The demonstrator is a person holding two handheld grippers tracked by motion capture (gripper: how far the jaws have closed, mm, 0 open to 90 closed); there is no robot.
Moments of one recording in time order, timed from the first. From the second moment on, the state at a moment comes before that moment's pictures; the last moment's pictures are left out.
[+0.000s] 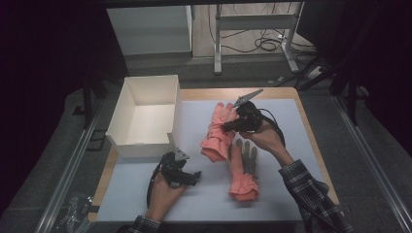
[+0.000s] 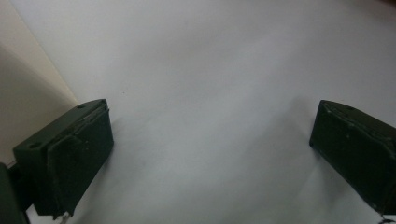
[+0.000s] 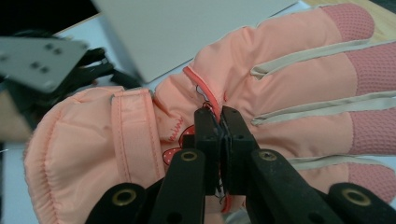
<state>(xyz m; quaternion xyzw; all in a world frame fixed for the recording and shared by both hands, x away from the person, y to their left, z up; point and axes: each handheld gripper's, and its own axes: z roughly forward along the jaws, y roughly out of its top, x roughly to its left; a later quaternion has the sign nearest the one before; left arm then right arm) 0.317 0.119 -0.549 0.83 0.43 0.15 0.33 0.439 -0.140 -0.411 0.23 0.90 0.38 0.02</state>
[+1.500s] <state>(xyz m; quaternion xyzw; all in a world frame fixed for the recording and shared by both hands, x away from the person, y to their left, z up) 0.317 0.119 -0.549 0.83 0.43 0.15 0.34 0.366 -0.203 -0.448 0.12 0.94 0.33 0.02</state>
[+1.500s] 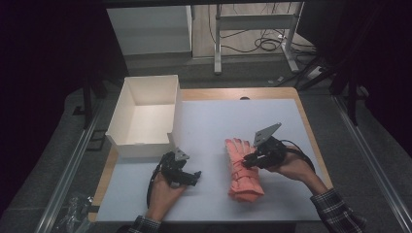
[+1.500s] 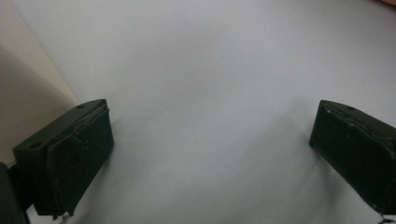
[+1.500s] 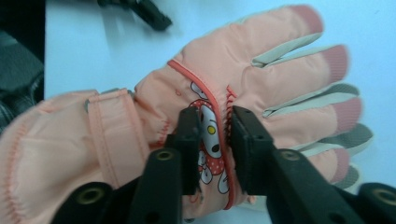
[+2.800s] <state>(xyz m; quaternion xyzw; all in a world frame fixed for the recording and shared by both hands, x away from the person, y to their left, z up) 0.306 0.144 -0.550 0.82 0.43 0.15 0.34 0.308 -0.259 -0.514 0.24 0.89 0.39 0.02</state>
